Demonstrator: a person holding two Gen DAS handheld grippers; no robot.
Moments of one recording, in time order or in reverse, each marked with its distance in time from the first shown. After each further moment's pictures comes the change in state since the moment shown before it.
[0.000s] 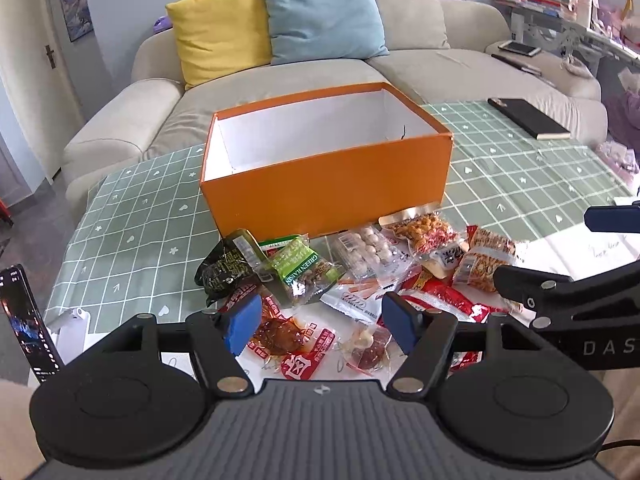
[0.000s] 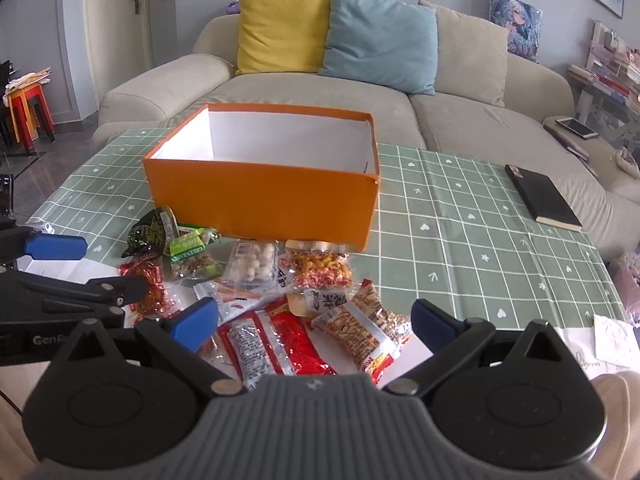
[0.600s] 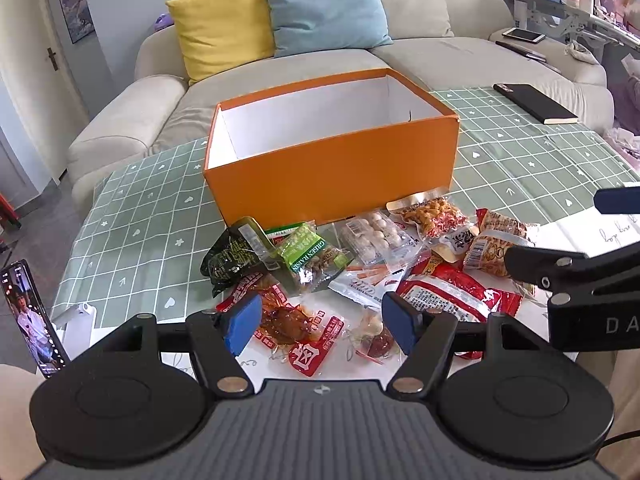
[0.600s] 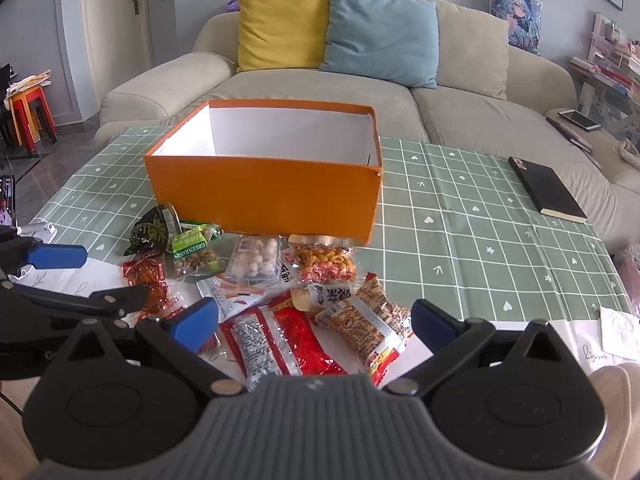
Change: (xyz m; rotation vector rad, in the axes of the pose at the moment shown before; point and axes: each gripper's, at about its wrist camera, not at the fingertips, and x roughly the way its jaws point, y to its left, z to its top) left arm 0.006 -0.003 -0.006 0.017 0.023 0.027; right arm 0.002 -0.001 -0.001 0.009 0.001 0.014
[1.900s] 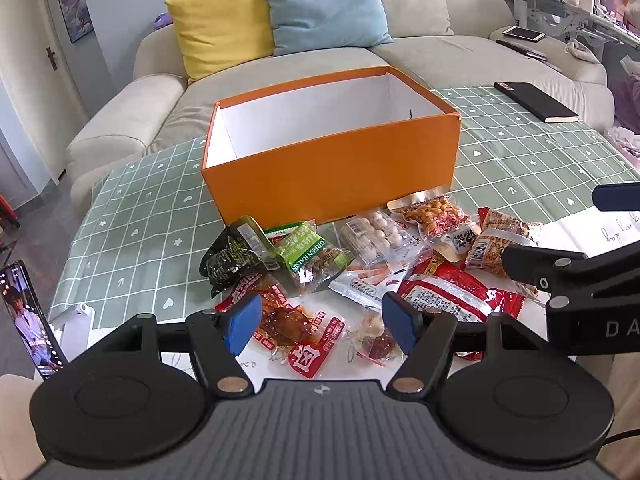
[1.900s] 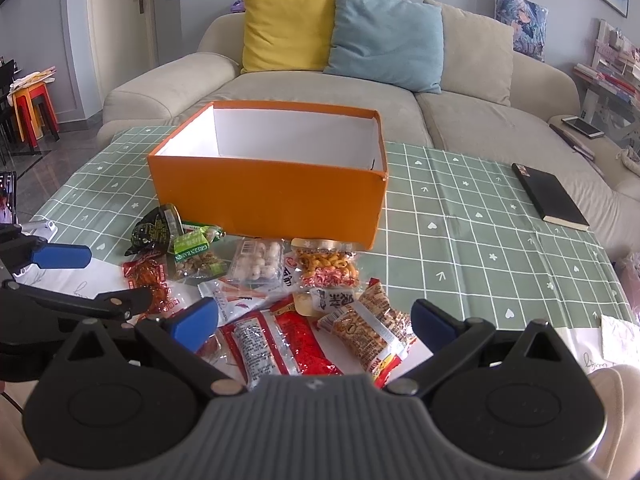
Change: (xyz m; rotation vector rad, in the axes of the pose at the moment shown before) left arm 0.005 0.003 -0.001 -0.003 0.004 -0.009; right arm 0.004 0.002 0.001 -0.012 -0.003 0.007
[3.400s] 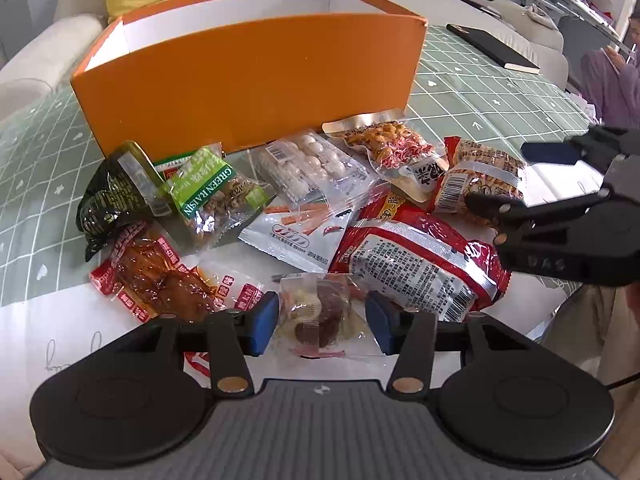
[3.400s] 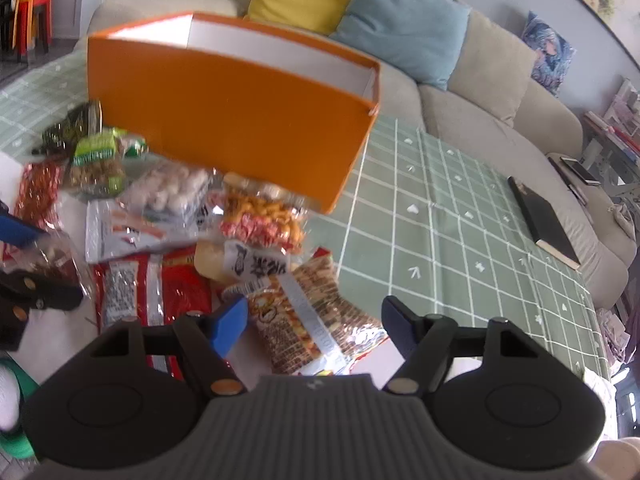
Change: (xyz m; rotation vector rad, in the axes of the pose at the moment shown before) left arm 0.088 -0.009 -0.019 0.015 0.156 -0.245; right arm 0.111 -0.027 -0.032 -0.247 0.066 -0.129
